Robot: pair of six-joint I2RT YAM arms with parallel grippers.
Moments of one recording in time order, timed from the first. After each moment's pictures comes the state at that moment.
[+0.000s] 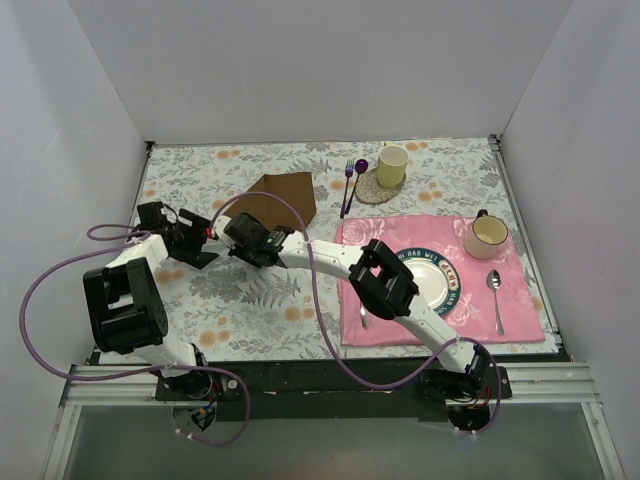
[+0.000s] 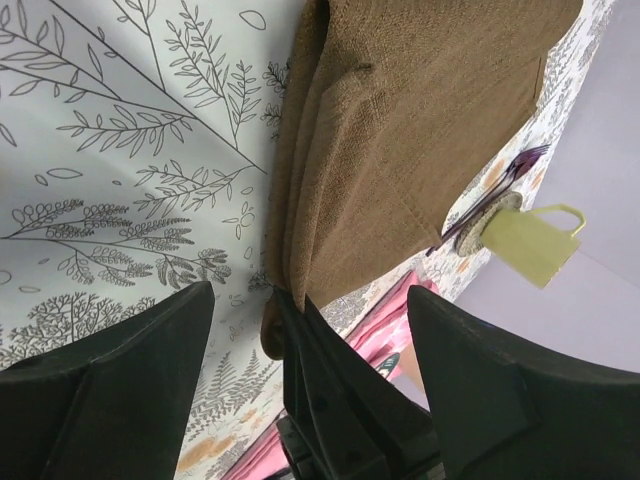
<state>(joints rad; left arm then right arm) 0.28 1.55 0.84 -0.26 0.49 -0.99 1.10 2.47 2.09 -0.45 0.20 -0.22</state>
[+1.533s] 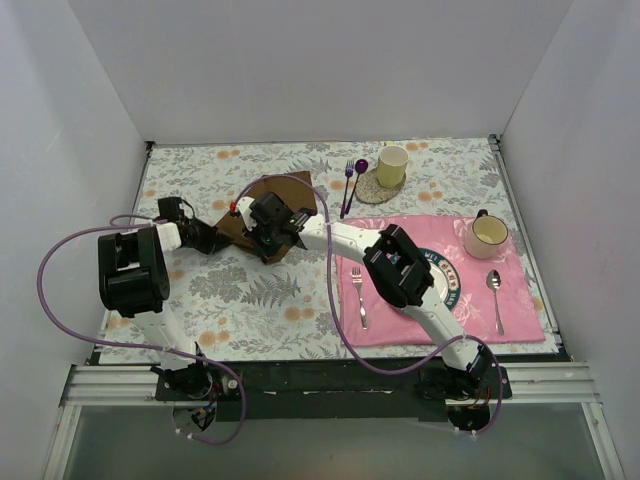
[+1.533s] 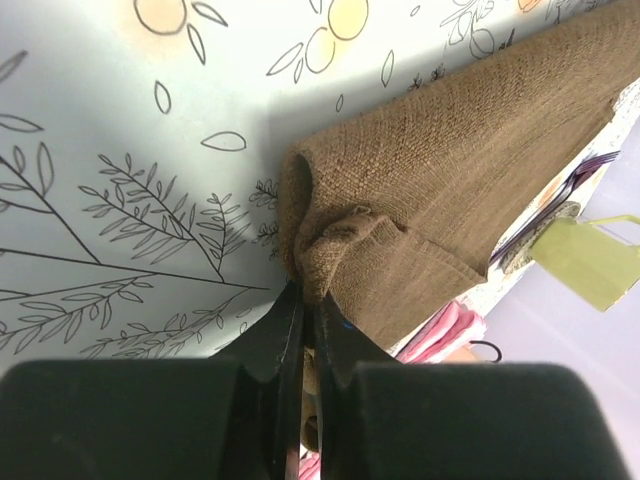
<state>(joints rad) 0.19 1.81 0.92 -0.12 0.46 -0.95 0.97 2.39 1.97 -0.38 -0.17 0.00</state>
